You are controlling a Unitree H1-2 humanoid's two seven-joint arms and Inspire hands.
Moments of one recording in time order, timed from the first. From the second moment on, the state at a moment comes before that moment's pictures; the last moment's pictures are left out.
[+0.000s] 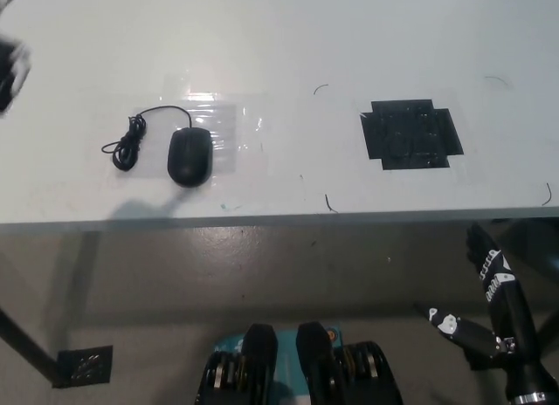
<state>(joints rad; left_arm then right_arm) -0.63 0.68 0.02 -0.23 -0.10 0.08 -0.25 -0.02 -0.10 0.01 0.08 -0.03 -0.27 0.02</state>
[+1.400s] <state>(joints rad) -1.54 0.51 -0.68 1.17 0.15 0.30 -0.98 -0.05 -0.11 -0.01 0.04 -0.07 -0.25 0.02</state>
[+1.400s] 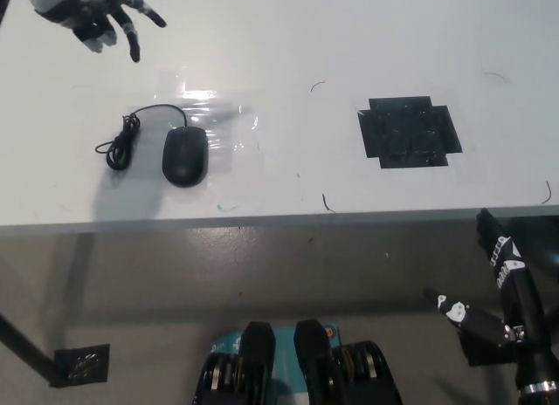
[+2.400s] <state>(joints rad) -1.49 0.47 -0.61 1.27 0.29 0.25 -1.04 -0.05 -0.13 -0.02 0.04 -0.07 -0.25 0.02</state>
